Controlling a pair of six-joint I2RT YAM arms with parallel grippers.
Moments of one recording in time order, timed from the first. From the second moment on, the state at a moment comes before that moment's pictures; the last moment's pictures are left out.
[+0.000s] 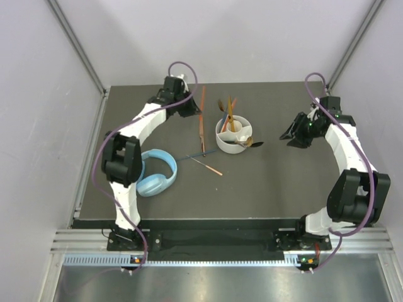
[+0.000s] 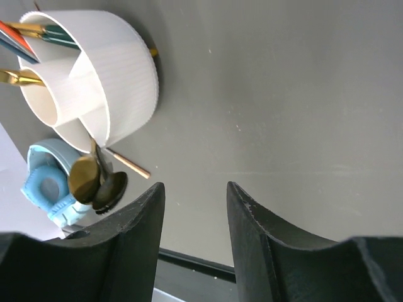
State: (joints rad) left arm -0.34 2.07 1.74 -0.37 0.29 -0.58; right arm -0.14 1.48 1.20 -0.79 -0.44 0.45
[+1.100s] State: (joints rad) left arm -0.55 1.89 1.53 -0.15 0.21 -0.44; right arm -0.03 1.66 1.41 -0.83 -0.43 0.41
